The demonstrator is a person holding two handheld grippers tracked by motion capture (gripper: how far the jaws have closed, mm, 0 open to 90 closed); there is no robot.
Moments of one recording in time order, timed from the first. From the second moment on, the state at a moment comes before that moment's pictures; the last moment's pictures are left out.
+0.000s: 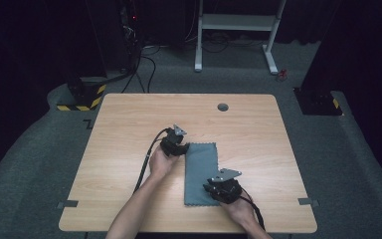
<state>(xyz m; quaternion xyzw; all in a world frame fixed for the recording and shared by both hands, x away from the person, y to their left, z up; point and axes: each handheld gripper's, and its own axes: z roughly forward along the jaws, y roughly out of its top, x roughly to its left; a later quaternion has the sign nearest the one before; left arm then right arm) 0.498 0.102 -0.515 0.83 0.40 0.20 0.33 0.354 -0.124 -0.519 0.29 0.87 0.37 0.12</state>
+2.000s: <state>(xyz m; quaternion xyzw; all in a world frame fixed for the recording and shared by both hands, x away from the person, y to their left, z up) 0.331 0.116 -0.525 0.84 0.35 0.15 0.38 0.353 -0.145 -0.519 0.30 0.87 0.36 0.13</state>
